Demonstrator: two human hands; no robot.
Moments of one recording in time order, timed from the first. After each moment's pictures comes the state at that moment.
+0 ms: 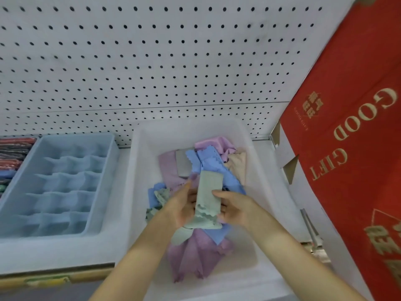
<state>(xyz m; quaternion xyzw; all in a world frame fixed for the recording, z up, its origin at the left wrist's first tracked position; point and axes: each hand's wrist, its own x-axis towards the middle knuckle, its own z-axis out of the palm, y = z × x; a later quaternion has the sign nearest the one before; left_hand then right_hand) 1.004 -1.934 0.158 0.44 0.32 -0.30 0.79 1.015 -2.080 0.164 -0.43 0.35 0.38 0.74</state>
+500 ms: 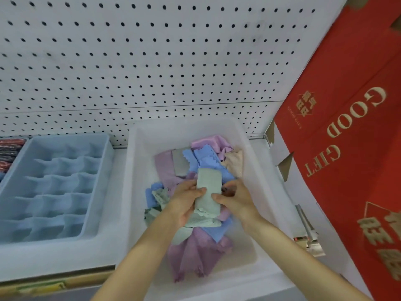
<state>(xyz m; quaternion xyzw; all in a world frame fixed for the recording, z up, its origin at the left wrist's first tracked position) 0.998 -1.939 0.172 0.52 0.24 -0.23 0.79 0.997 -2.085 0.169 -0.75 0.21 0.18 0.61</state>
